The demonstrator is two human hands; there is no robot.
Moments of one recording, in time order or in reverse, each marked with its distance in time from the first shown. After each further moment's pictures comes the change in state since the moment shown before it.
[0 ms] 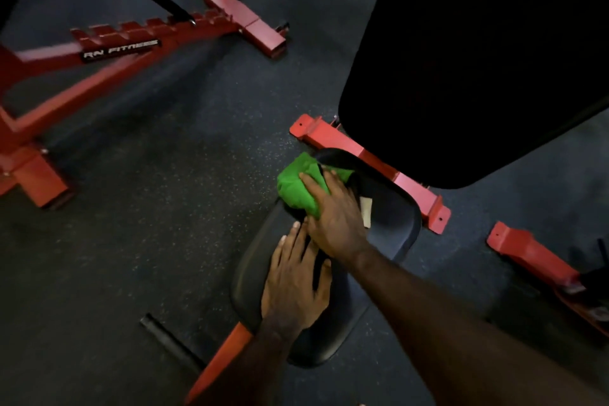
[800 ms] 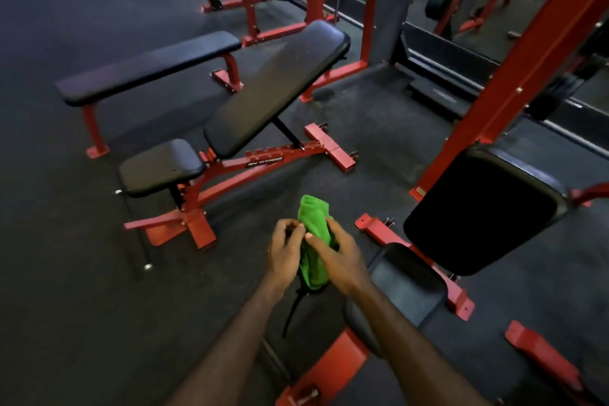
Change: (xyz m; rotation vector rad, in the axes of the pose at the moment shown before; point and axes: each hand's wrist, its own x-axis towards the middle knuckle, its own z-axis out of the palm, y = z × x) left_hand -0.114 -0.009 -0.513 -0.994 0.397 -0.475; right_hand -0.166 -0.438 -0.218 0.710 0.046 -0.018
